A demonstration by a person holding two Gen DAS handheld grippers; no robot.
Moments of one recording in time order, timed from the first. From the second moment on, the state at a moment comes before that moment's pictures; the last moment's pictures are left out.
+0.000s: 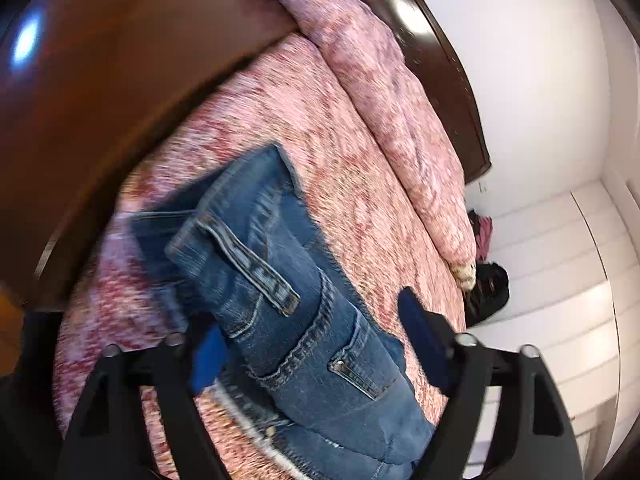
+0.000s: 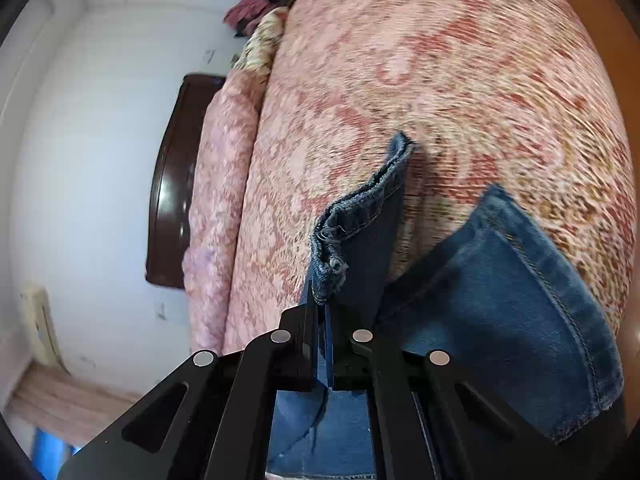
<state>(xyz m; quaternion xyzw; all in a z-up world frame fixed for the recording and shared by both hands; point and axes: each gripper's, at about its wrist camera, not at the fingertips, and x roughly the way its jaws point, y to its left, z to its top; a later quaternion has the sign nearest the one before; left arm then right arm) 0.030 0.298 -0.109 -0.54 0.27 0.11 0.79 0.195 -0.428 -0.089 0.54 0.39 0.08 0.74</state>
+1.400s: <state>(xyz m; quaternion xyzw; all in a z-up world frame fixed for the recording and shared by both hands) 0.078 0.323 -0.134 -0.38 0.47 0.12 0.79 0.146 -0.461 -0.137 0.49 0.46 0.03 0.74</state>
